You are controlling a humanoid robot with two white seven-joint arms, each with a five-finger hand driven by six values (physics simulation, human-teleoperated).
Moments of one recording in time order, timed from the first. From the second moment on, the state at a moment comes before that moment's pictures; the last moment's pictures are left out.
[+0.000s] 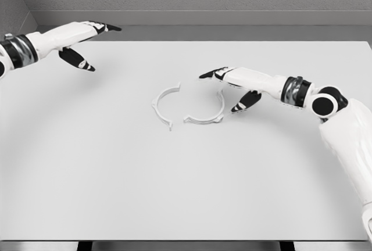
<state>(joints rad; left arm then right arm) -0.94 0.61 -0.76 -0.85 -0.23 -0.61 -0.38 -0.67 -0.37 0.44 -1.03 0.38 -0.61 0.61</state>
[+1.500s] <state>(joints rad) -0.94 0.61 -0.76 -0.86 -0.23 -0.61 -0.38 -0.80 -0.27 0.49 -0.81 0.45 -0.61 0.61</state>
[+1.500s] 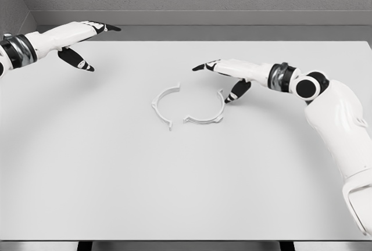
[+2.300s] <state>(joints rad) -0.94 0.62 -0.75 -0.84 -0.23 -0.61 -0.38 -0.82 -0.25 0.52 -0.83 0.44 -0.61 0.61</state>
